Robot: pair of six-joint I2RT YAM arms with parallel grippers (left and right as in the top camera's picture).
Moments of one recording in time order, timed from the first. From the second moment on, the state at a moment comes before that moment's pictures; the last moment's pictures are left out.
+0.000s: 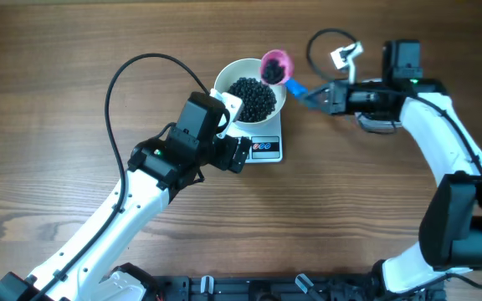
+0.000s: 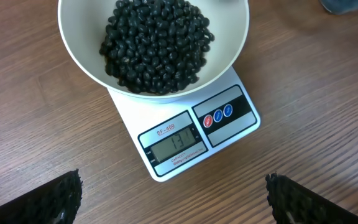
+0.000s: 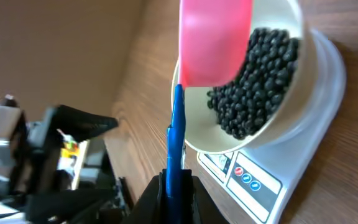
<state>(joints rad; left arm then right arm) -0.55 1.33 1.02 -0.61 0.01 -0.07 0.01 1.75 1.23 -0.59 -1.10 0.05</state>
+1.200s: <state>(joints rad) -0.55 1.33 1.02 -0.61 0.01 -0.07 0.23 1.60 1.23 -0.54 -0.56 -0.25</state>
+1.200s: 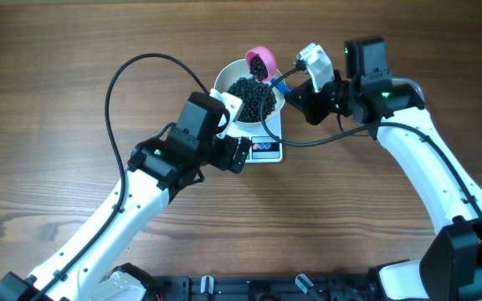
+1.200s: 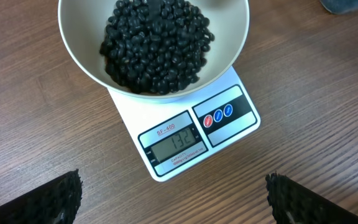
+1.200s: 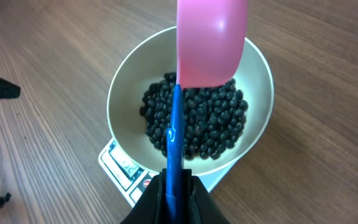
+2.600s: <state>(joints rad) -0.55 1.33 1.02 -0.61 0.01 -0.07 0.23 1.60 1.23 -0.53 -0.57 -0.22</state>
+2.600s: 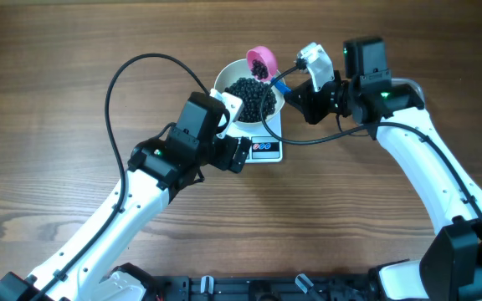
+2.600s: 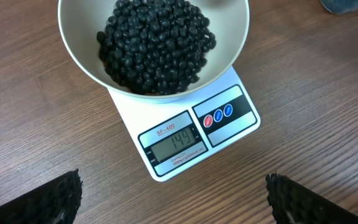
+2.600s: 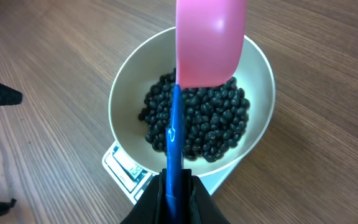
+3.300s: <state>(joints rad) -0.55 1.33 1.02 -0.61 0.01 -0.07 0.23 1.60 1.23 -0.53 -0.61 -0.23</state>
